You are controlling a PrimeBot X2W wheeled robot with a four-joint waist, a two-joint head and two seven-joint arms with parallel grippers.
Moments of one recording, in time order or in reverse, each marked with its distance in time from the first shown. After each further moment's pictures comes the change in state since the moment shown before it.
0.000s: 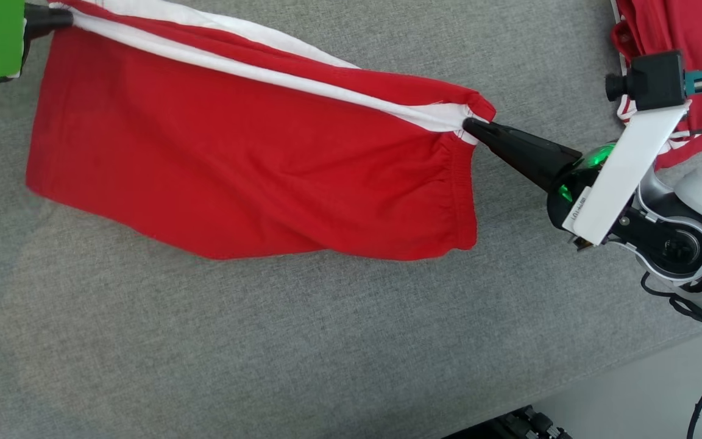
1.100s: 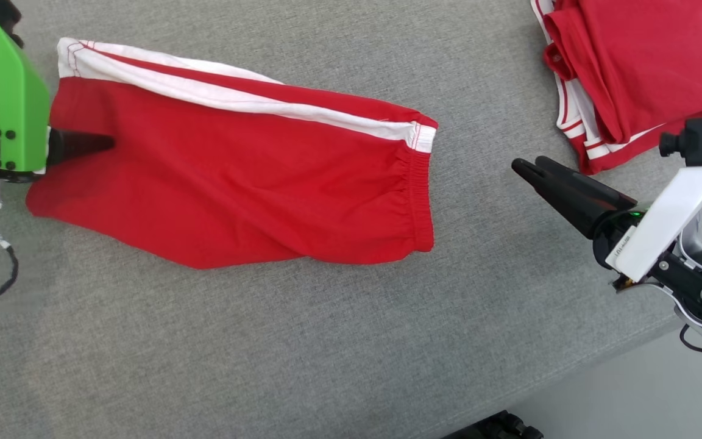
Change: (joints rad) left arm 0.213 -0.009 -0.024 0.152 -0.109 -0.080 -0.041; right arm 0.184 -0.096 -0.041 0.001 0.051 0.000 -0.104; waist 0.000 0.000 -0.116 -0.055
